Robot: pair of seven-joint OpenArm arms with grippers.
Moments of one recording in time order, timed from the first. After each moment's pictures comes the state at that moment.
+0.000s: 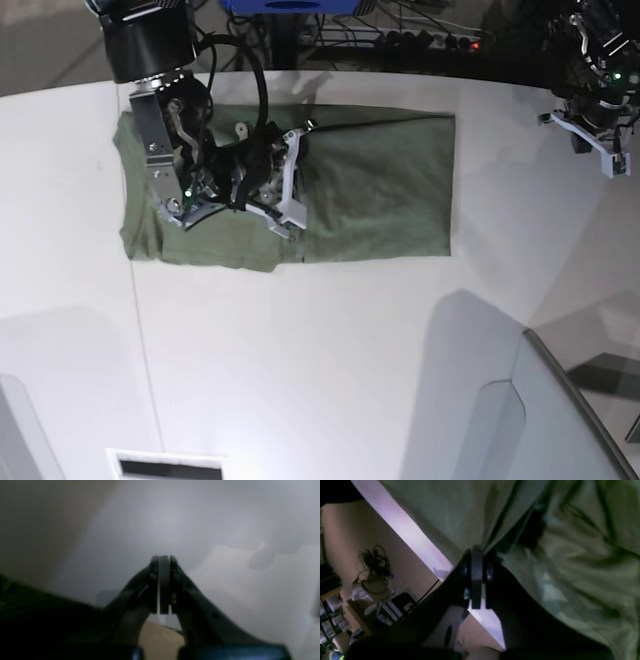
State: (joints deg) left arm 17.5 -9.8 -46.4 84.3 -0.5 -30.4 30.0; right arm 1.9 -4.1 -11.0 75.7 21.0 30.0 -74.9
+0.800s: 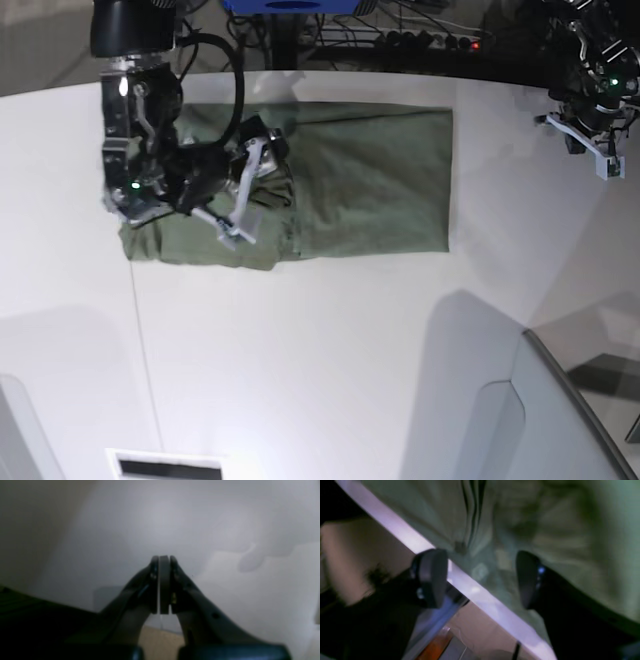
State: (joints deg) left arm 16.4 -11.3 -45.0 81.1 -0.3 -30.1 30.2; right arm -2.9 -4.0 0.2 90.3 20.9 29.8 -81.1
